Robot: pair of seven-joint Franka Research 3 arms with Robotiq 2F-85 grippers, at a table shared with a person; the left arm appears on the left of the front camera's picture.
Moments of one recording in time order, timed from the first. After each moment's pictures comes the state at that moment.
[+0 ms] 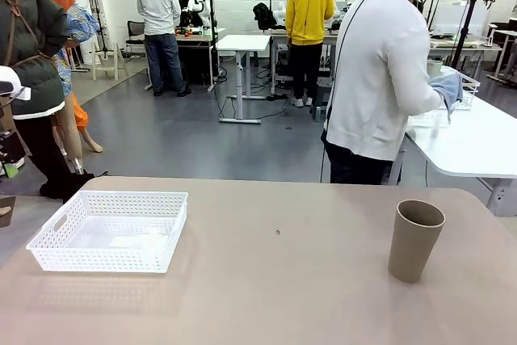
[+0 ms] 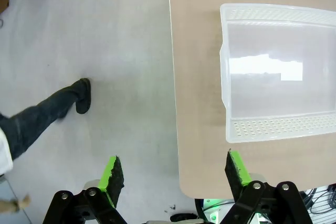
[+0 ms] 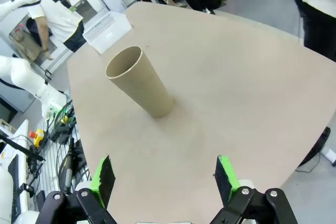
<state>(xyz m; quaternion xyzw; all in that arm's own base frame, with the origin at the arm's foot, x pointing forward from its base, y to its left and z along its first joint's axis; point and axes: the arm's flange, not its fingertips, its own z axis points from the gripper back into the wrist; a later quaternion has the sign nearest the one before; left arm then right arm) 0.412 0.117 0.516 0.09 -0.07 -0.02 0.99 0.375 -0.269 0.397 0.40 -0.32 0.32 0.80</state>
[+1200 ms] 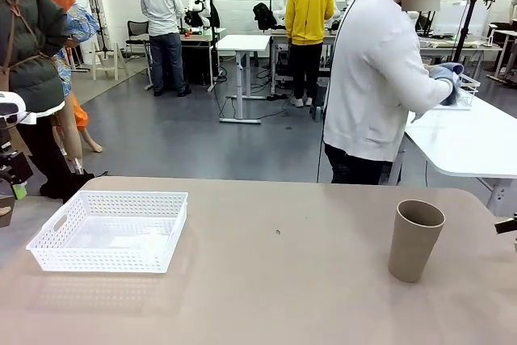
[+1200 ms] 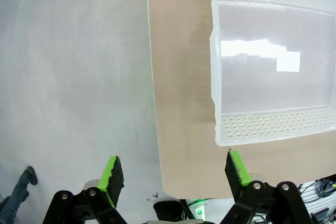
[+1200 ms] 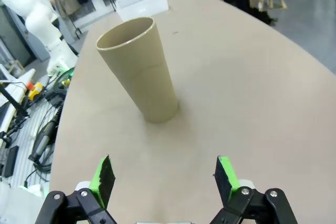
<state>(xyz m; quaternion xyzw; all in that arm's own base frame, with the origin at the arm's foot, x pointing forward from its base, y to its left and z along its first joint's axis) 0.423 0.129 0.469 0.03 -0.03 -0.01 1.00 0.443 -0.200 0.305 0.43 -0.33 0.47 0.70</state>
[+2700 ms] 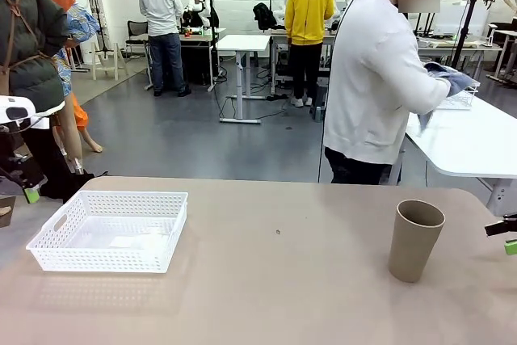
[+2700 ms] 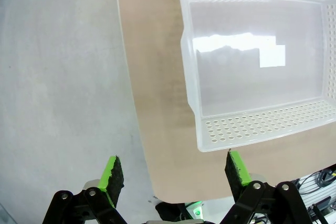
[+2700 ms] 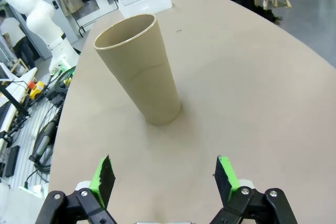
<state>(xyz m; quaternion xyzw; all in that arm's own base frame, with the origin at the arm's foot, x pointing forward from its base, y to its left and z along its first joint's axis) 0.431 0.114 0.457 0.01 -0.02 -0.05 1.00 0.445 -0.189 0.299 0.43 -0.32 0.47 0.70</state>
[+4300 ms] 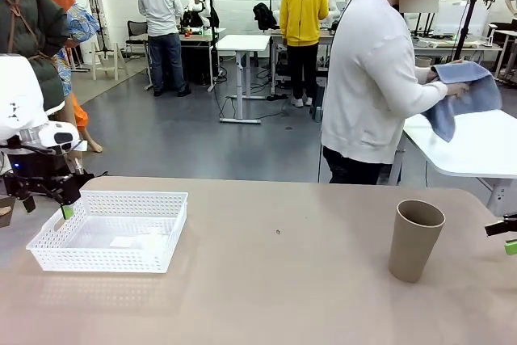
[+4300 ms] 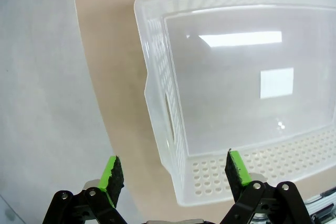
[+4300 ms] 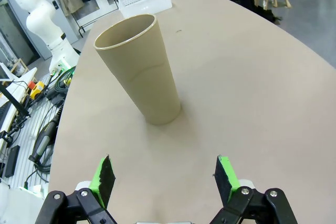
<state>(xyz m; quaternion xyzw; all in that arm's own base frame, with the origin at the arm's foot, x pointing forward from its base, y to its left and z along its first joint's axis) 0.475 0.077 0.390 0.02 0.01 -0.06 1.00 0.445 -0.190 0.299 0.43 -0.32 0.47 0.70</state>
